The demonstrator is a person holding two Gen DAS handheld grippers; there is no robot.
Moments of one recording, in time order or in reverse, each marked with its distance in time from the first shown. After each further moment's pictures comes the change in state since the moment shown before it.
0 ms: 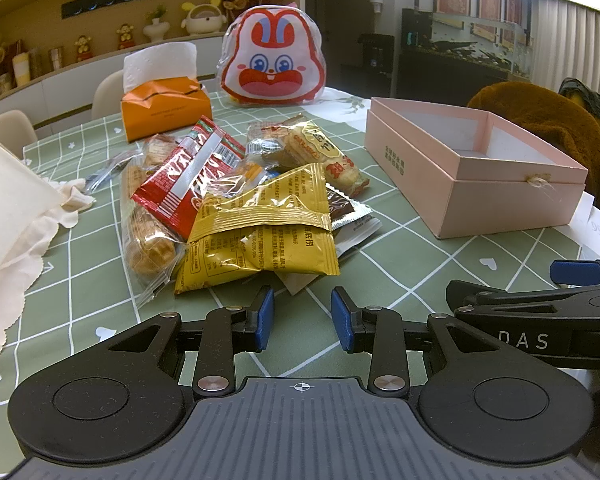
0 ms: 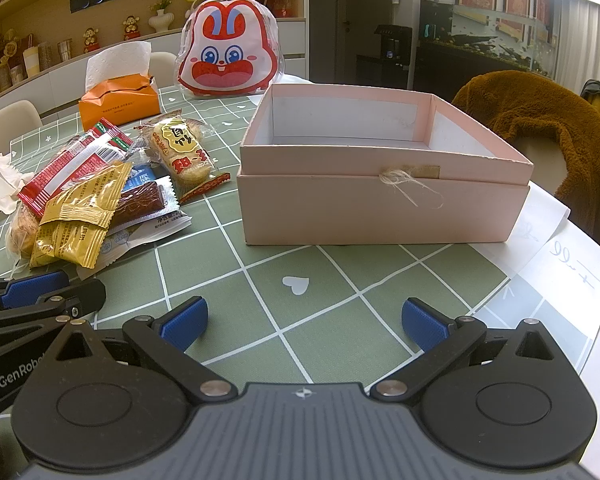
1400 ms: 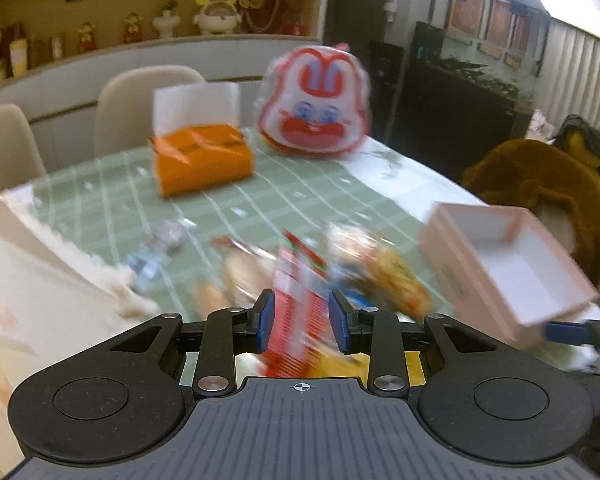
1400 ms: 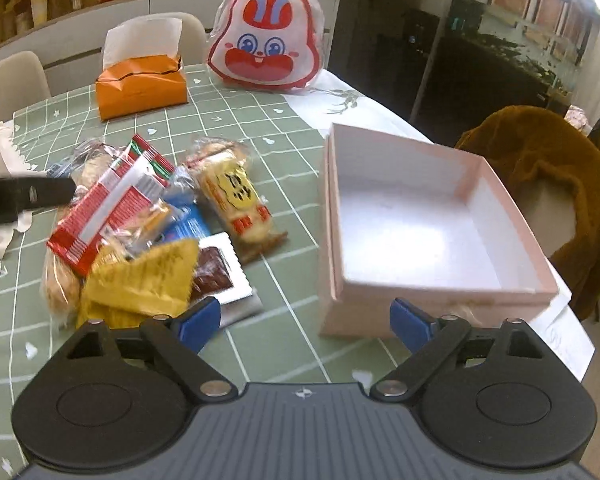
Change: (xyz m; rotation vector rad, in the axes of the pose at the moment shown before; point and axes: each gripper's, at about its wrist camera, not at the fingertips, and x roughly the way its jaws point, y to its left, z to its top) left arm 0.006 0.118 0.132 -0.074 0.047 -0.059; right arm 0.002 0.072 0.092 -0.134 0.148 -0.057
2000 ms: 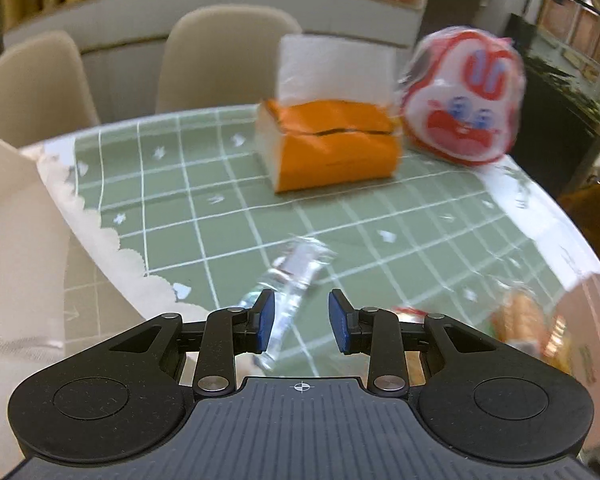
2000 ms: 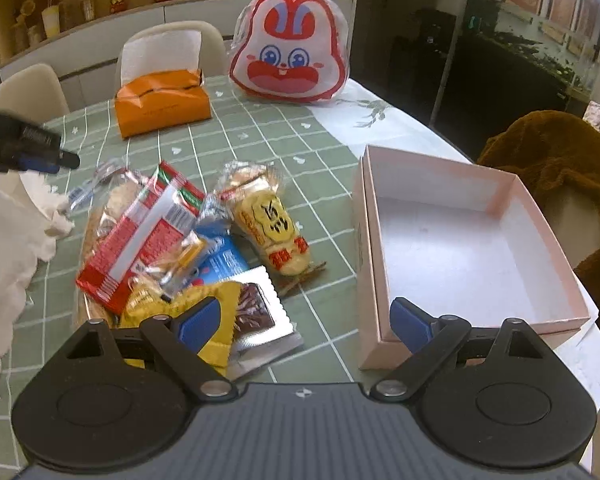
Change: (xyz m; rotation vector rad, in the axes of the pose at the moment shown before) left arm 0.111 0.139 0.053 -0.192 0.166 0.106; right arm 0.006 0.010 0.018 0.009 -0.016 0.079
